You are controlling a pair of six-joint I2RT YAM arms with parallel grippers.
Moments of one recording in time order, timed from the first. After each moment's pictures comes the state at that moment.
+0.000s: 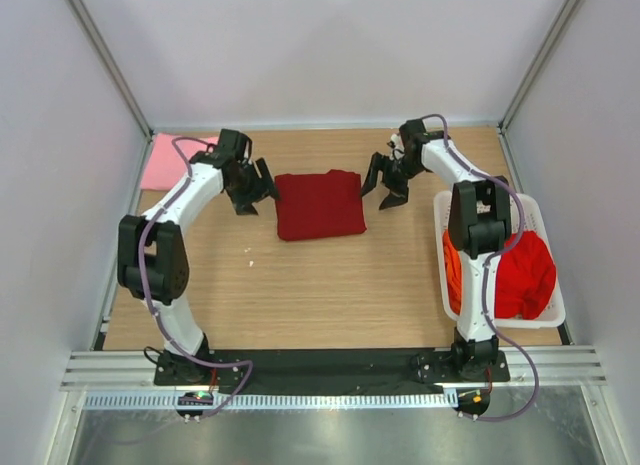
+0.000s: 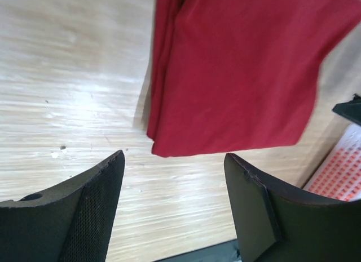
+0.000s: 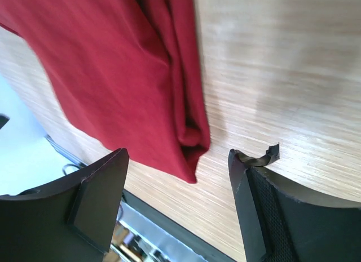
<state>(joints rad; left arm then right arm) -0.23 1.79 1.49 -0.76 0.18 -0.65 0.18 2.23 1.87 -0.91 -0.54 0.44</state>
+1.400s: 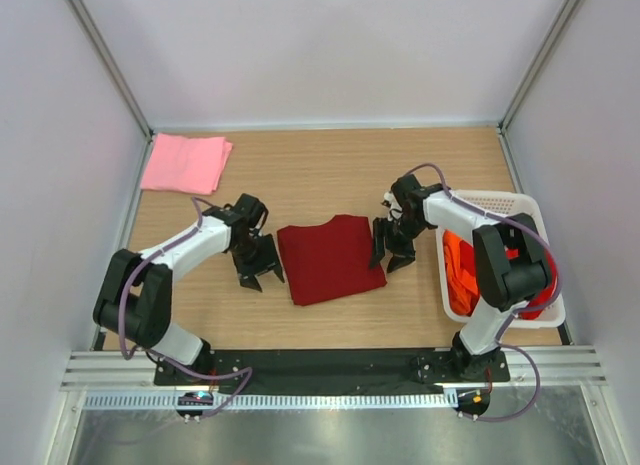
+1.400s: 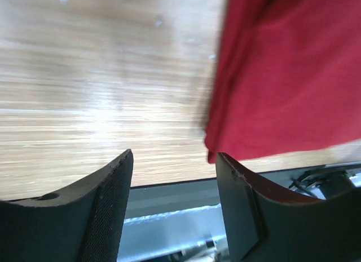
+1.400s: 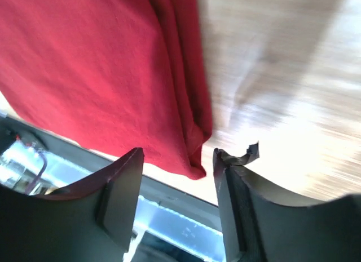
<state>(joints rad) -0.42 1.53 0.92 -0.81 0.25 -0.77 0.34 1.73 1.09 -0.81 -0.43 0.39</state>
